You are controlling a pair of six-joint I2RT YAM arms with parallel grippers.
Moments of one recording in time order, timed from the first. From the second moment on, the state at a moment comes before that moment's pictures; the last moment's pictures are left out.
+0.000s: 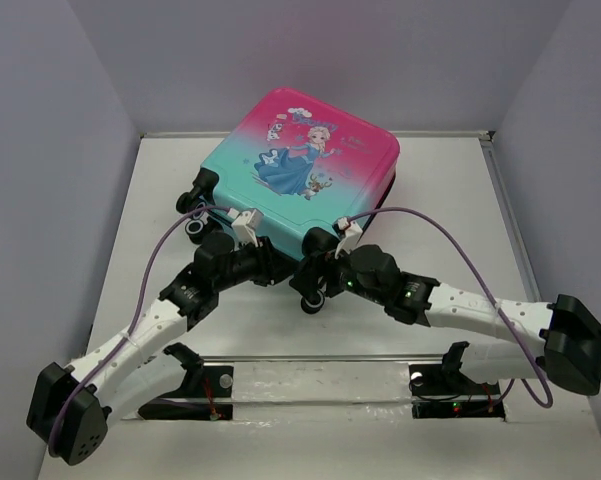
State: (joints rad) left arm -0.60 0.88 0.52 0.02 0.34 -0.67; right arm 1.03 1.20 0.70 0.15 0.12 0.64
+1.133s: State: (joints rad) left arm -0.91 1.15 0.33 0.52 -0.15 -0.71; right arm 1.03 1.14 0.73 0.07 0.19 0.61
